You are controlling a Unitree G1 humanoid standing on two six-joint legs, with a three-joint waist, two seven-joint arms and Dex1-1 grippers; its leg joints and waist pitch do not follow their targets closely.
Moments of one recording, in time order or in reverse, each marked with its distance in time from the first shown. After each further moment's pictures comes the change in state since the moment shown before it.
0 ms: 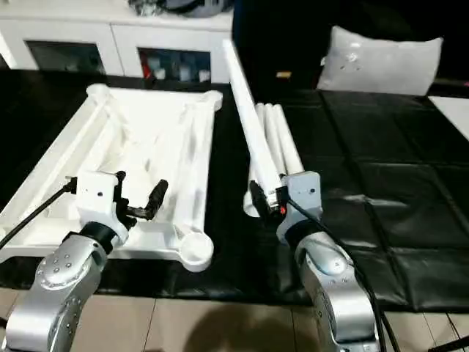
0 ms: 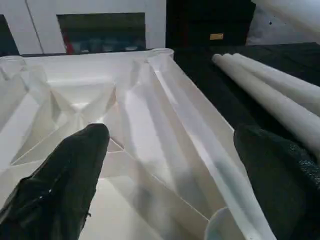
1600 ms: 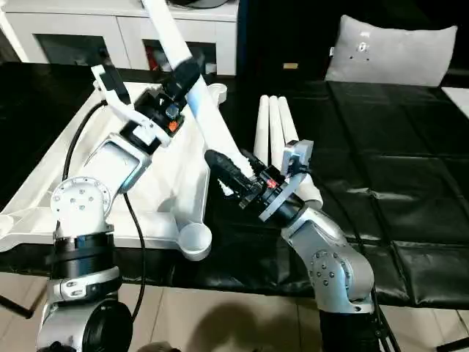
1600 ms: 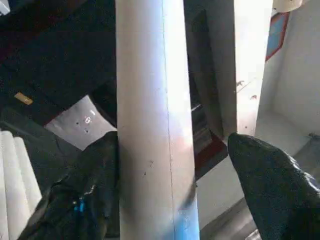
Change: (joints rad) left arm -0.671 -0.283 0.399 0.439 -0.876 0.257 -0.084; right arm -0.182 0.036 -0.090 0.106 0.518 0.082 0.417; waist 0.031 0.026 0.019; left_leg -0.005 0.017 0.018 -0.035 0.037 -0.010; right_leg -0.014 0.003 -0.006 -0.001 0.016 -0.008
